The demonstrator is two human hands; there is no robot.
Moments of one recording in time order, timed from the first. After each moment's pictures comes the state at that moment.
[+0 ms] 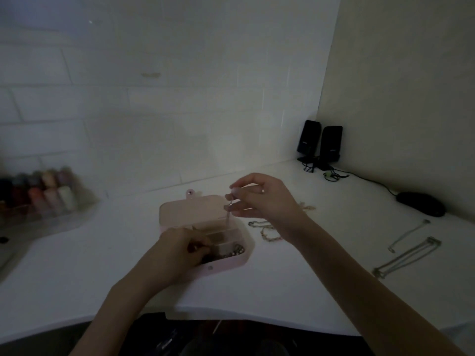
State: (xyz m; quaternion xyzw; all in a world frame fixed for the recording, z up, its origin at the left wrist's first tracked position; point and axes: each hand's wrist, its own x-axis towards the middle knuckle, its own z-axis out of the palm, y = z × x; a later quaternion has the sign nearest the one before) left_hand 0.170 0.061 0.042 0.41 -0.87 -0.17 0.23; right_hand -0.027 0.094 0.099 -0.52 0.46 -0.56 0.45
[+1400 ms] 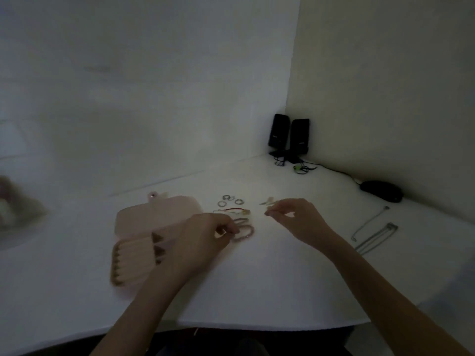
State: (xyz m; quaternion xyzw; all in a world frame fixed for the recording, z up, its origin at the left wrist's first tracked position) left_hand 0.055 0.056 0.039 0.34 -0.87 -0.22 0.27; right_hand -0.167 0.114 0.036 -0.61 0.70 -0.36 0.09
